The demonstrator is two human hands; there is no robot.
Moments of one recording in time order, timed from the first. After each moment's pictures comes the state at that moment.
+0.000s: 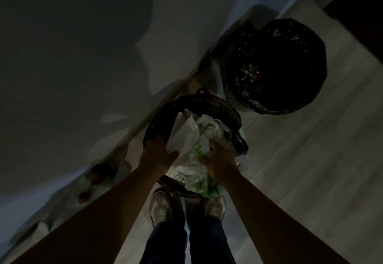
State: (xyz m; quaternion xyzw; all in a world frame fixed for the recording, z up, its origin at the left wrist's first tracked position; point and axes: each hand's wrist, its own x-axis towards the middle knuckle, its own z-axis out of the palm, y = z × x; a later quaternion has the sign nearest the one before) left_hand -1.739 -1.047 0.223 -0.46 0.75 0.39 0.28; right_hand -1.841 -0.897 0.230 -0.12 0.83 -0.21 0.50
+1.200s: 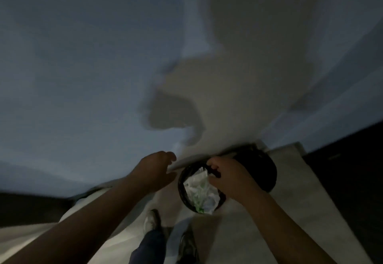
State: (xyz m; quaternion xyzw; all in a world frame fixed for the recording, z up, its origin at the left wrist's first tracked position) left_hand -1.628 -0.998 0.786 -0.42 0.86 0.27 0.13; right_hand -1.828 -0.893 0.762 -0.57 0.74 -0.11 0.33
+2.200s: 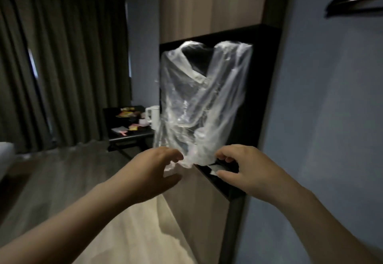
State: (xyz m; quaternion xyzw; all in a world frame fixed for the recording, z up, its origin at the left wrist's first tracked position) left_hand -1.151 -0.628 1.125 -0.83 0.52 -0.11 -0.18; right_hand -1.295 -0.818 1.142 -0.97 0.09 -0.18 0.11
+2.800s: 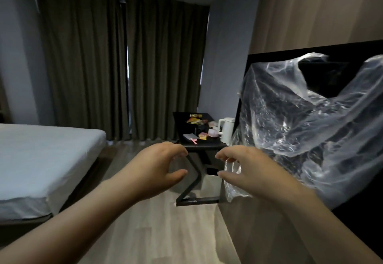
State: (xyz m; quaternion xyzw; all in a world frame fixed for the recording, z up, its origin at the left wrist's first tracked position) left_hand -0.952 -0.413 1.140 -0.90 0.36 -0.17 -0.18; right_hand -1.011 -0.639 1.153 -0.98 -0.09 -0.17 0.09
